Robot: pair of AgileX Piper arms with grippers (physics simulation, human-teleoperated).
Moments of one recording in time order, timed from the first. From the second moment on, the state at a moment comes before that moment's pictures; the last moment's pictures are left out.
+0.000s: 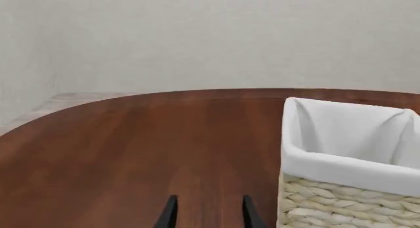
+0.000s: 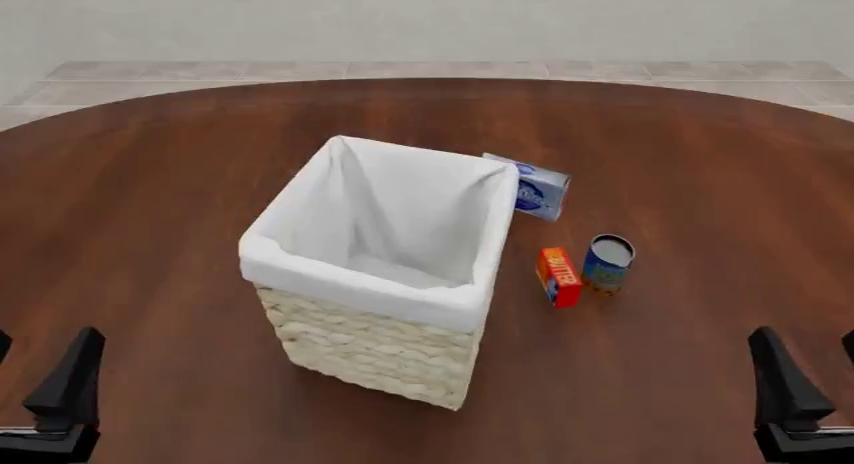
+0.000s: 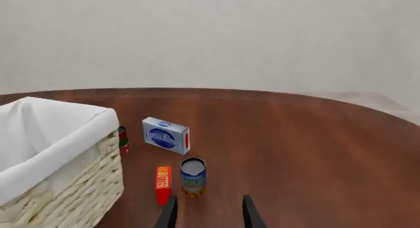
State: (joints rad) left arm 0.00 0.00 0.00 0.00 0.00; right arm 0.00 0.01 0.00 0.00 0.00
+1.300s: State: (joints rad) left arm 0.00 0.01 0.00 0.00 0.00; right arm 0.21 0.97 -0.34 -0.48 -0.09
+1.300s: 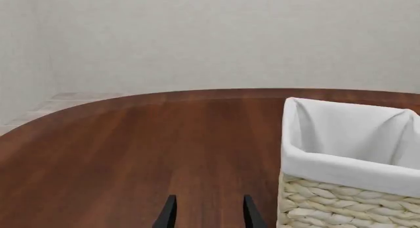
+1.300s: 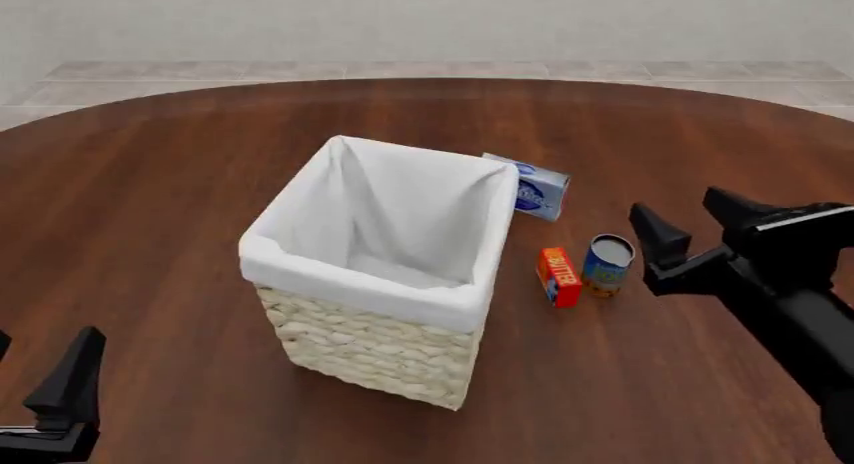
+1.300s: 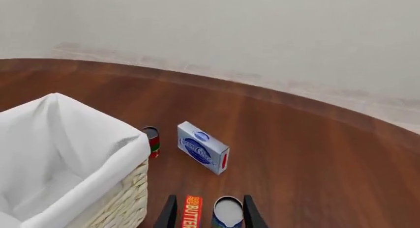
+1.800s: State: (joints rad) left arm 0.00 0.01 0.00 0.00 0.00; right arm 0.20 1.36 -0.58 -0.46 -0.08
